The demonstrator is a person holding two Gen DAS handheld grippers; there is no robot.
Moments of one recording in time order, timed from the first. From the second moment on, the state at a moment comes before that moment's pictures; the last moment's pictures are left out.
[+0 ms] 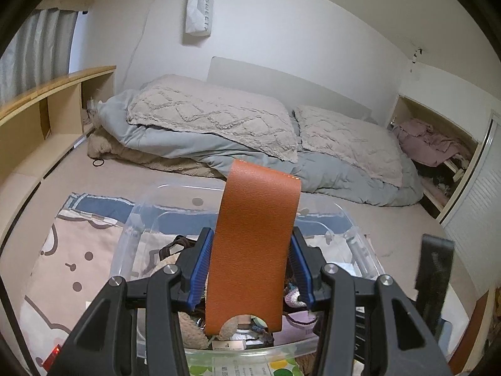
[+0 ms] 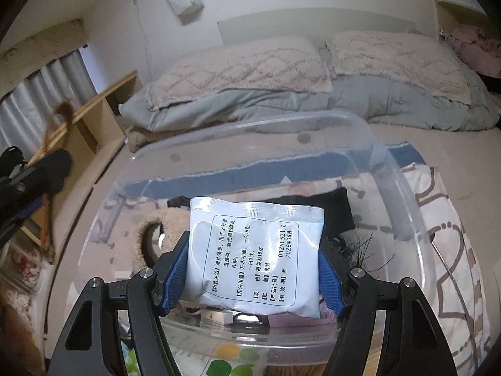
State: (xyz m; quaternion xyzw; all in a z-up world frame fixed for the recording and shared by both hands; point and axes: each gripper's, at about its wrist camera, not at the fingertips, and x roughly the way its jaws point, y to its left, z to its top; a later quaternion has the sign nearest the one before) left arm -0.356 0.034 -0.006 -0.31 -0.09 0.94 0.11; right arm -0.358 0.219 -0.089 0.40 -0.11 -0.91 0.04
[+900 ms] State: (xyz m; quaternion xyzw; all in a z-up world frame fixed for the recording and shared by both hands) left arm -0.362 0.039 -0.026 -0.34 -0.09 0.93 0.12; right arm -0.363 0.238 -0.097 0.45 -0.14 -0.88 0.03
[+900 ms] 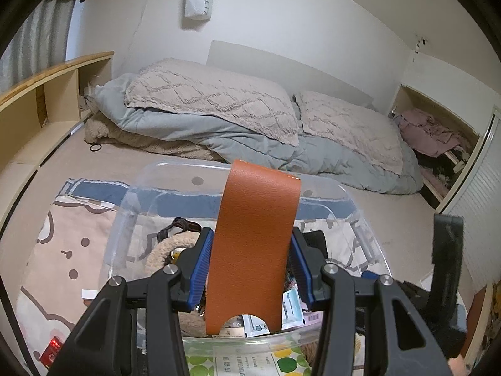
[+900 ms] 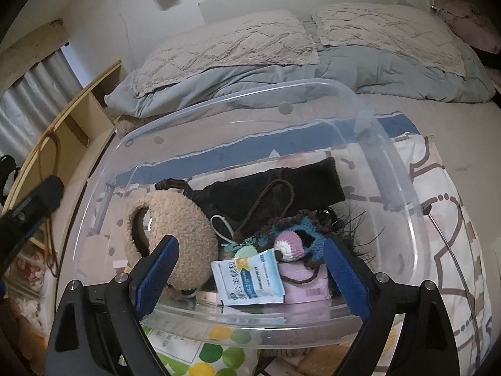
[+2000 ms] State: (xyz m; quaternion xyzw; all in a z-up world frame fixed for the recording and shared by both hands) left arm -0.399 0.124 -0.115 -0.41 0.05 0.89 0.19; right arm -0.352 0.311 -0.073 0.41 -0.14 -0.90 0.00
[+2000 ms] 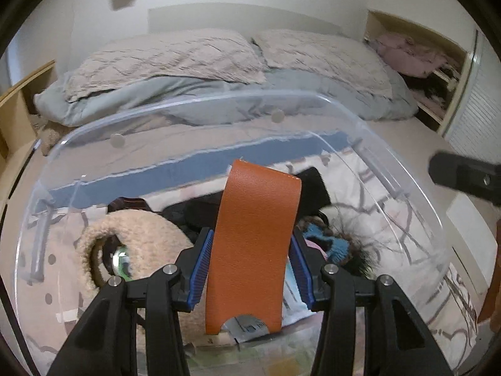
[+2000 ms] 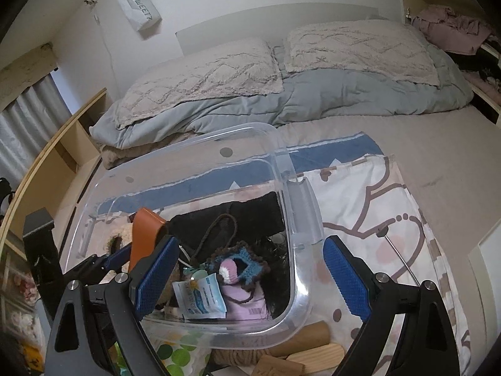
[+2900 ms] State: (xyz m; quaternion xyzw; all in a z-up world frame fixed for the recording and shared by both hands) left arm -0.384 0.118 -0.103 -0.44 -0.01 0.86 0.25; right arm -0.343 0.310 -0.066 0.40 -0.16 -0.90 0.01
